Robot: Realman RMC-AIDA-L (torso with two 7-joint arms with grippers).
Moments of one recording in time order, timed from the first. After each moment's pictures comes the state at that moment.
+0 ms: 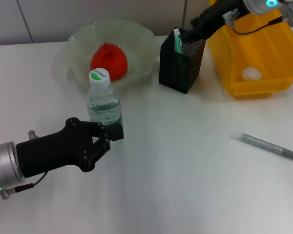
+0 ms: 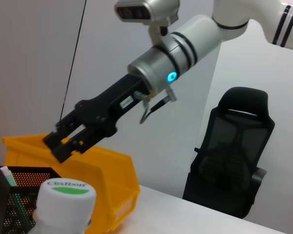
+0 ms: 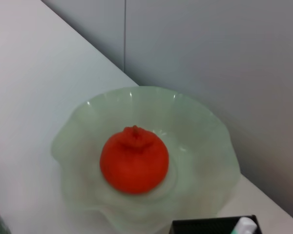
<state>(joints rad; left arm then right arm) -0.40 -2.05 -1.93 -0.53 1.40 -1.53 1.98 0.94 2.00 -0.95 -0.94 -2.54 -1.27 2.14</state>
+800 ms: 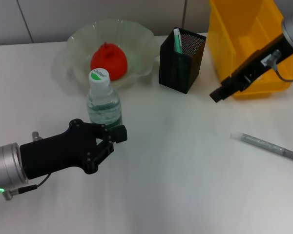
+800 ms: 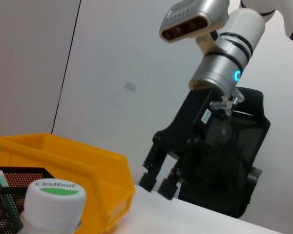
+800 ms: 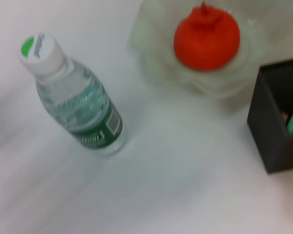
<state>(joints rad) -0.40 -2.06 -1.92 -0.53 1.40 -1.53 1.98 0.81 2.04 -0.95 -1.28 -2.61 -1.81 2.40</state>
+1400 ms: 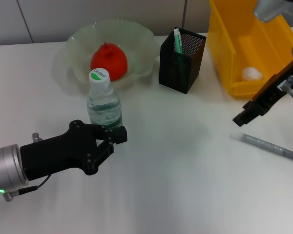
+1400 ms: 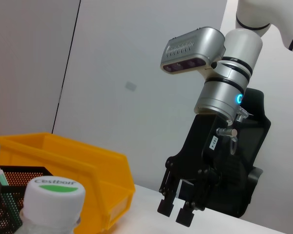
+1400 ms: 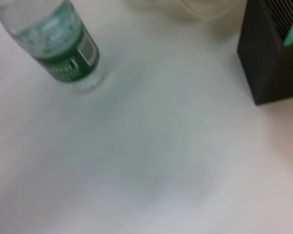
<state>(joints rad) -0.39 -2.06 -1.92 -0.53 1.40 -1.53 2.00 0.78 2.04 -0.97 -1.22 -2.73 -1.81 2.34</state>
